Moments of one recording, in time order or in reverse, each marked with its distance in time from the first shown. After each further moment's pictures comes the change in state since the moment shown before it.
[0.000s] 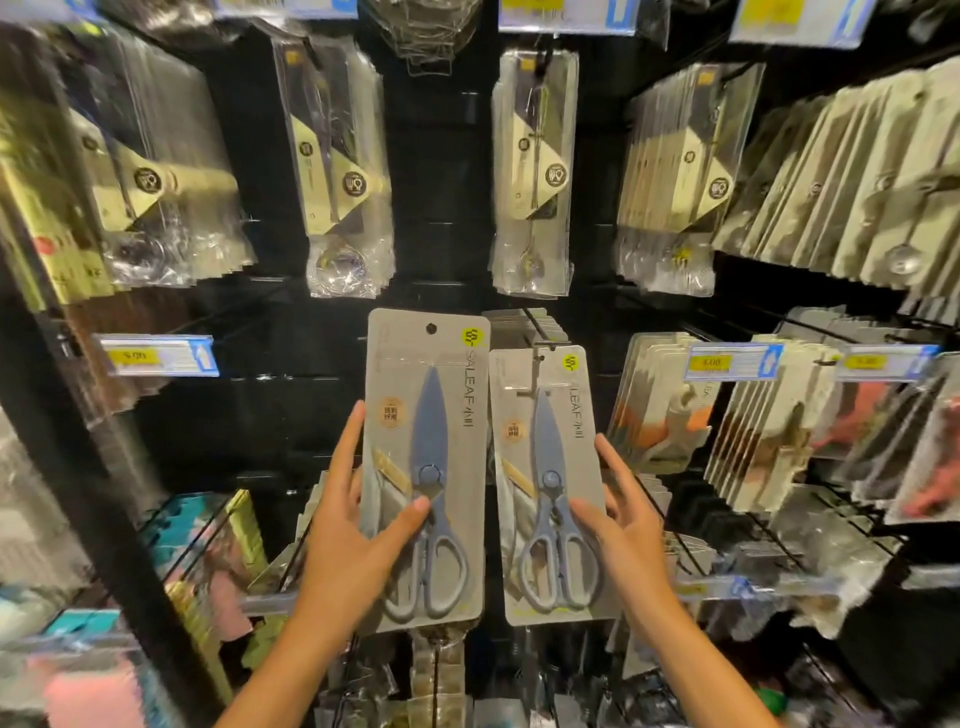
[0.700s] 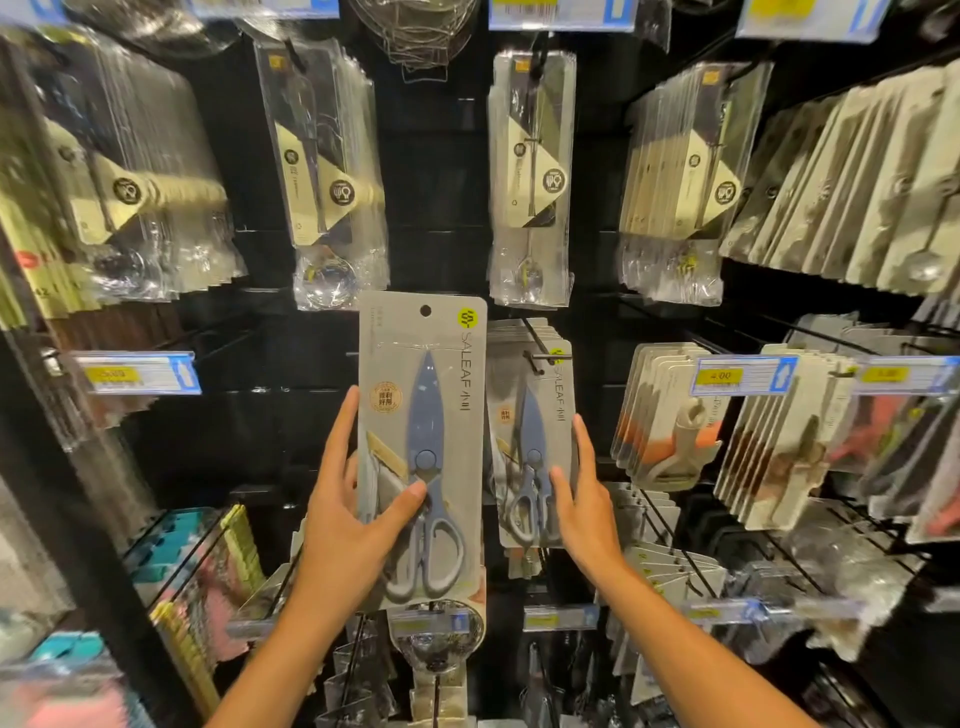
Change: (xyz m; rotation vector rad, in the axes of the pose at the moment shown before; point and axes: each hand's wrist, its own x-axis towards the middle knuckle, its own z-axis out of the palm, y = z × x) left_hand 0.036 -0.013 0.005 -0.013 0.017 0.080; right_hand 0.079 0.060 0.020 -0.600 0.007 -0.166
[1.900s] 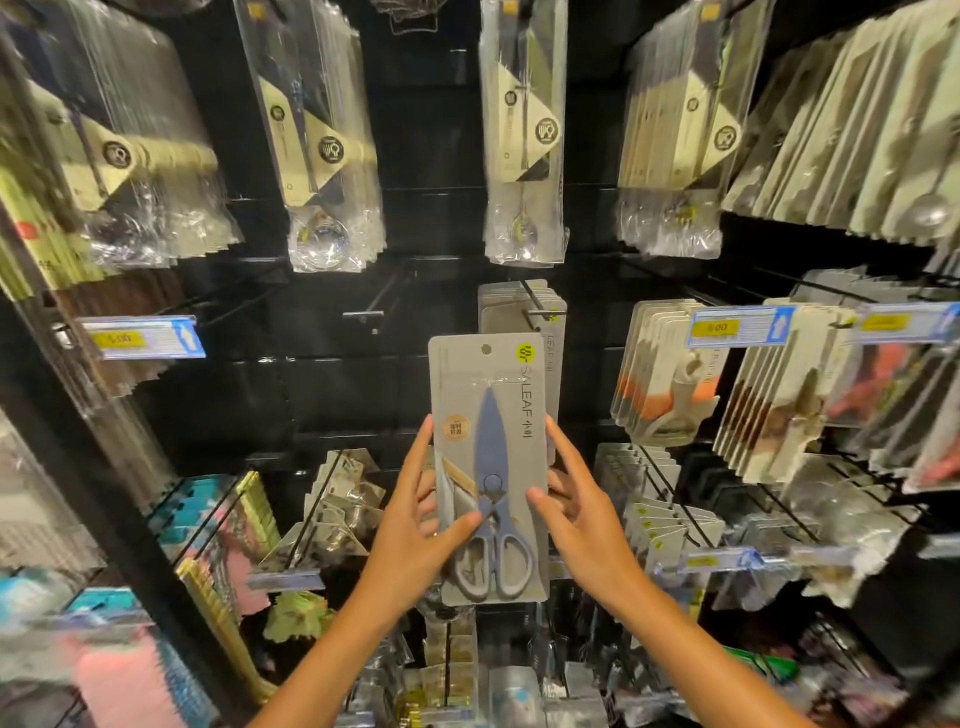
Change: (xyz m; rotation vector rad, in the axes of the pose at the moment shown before) left_hand -0.042 -0.037 0.037 -0.076 -0.265 -0.213; right_hand -0.079 -0.045 -0.032 0.250 -0.294 -0.072
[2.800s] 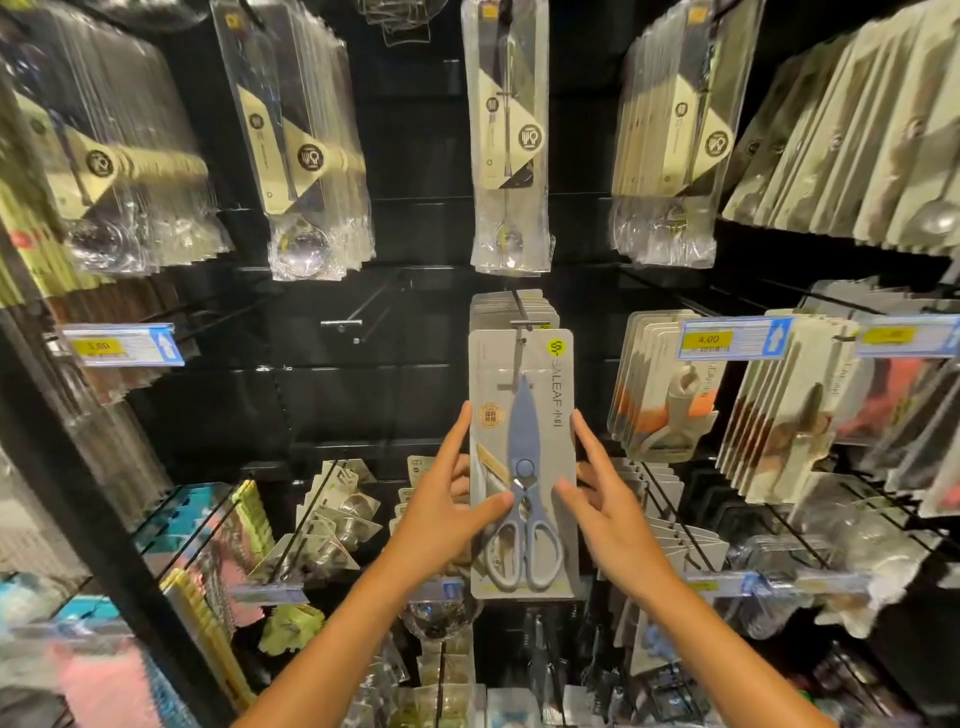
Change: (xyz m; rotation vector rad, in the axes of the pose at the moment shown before) left_hand 0.046 0.007 0.035 0.122 -0.078 -0.079; right_hand 0.021 0.016 -0.043 0.050 0.007 0.057
